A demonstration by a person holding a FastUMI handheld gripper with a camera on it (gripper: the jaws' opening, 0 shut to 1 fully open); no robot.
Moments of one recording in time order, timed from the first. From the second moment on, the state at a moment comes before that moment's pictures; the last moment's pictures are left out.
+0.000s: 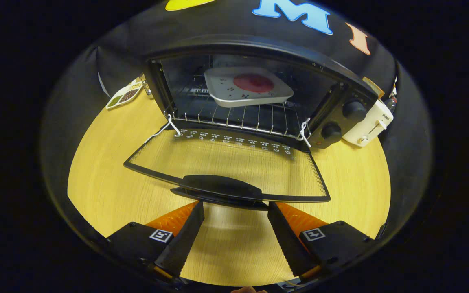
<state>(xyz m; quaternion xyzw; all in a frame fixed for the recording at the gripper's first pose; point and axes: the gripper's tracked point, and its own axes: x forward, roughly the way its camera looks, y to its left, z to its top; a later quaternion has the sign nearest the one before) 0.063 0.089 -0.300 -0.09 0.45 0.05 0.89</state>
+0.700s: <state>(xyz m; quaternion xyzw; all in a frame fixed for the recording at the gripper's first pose) 0.127 0.083 -0.089 -0.07 0.20 0.05 0.98</state>
